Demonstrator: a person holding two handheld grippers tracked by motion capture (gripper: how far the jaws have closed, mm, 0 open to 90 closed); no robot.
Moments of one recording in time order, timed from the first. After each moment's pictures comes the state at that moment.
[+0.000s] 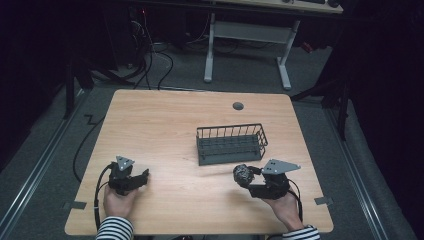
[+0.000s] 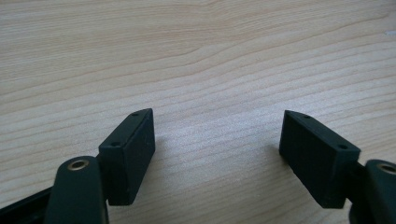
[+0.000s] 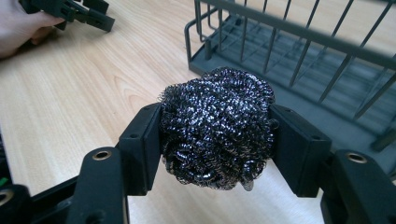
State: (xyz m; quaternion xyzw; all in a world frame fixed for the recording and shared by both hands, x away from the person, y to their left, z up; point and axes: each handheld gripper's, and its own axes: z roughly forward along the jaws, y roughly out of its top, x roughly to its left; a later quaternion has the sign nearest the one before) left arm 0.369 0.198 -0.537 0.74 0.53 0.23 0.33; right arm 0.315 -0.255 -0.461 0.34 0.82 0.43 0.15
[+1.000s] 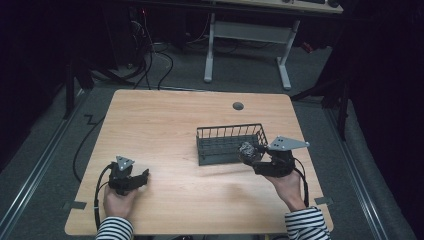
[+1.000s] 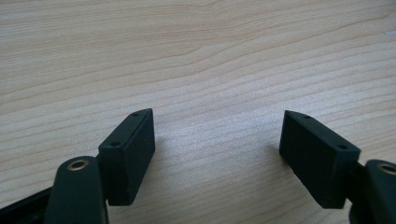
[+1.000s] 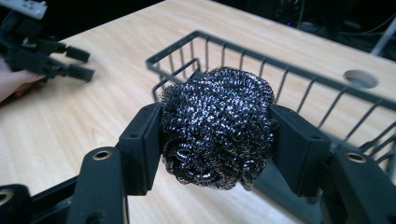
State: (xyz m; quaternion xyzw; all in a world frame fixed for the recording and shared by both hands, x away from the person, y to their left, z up) left arm 0.370 0.198 -0.537 0.74 0.53 0.23 0.33; right arm 0.352 -0.264 -0.415 0.36 0.80 0.46 0.17
